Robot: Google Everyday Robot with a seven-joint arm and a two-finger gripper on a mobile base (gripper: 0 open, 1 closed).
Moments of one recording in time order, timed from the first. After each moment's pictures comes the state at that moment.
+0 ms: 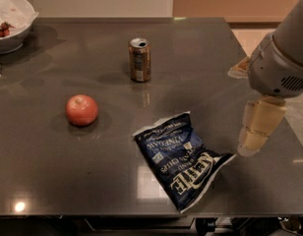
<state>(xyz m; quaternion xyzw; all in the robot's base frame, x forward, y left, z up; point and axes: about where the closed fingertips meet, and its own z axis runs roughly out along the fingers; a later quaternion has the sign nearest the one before) 0.424 -0.169 0.931 -0.65 0.74 0.03 0.14</state>
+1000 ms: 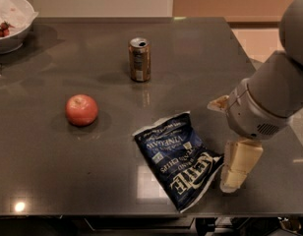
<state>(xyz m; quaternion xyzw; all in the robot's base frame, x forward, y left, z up) 0.390 -0.137 0.868 -0.68 0.71 0.07 0.14</state>
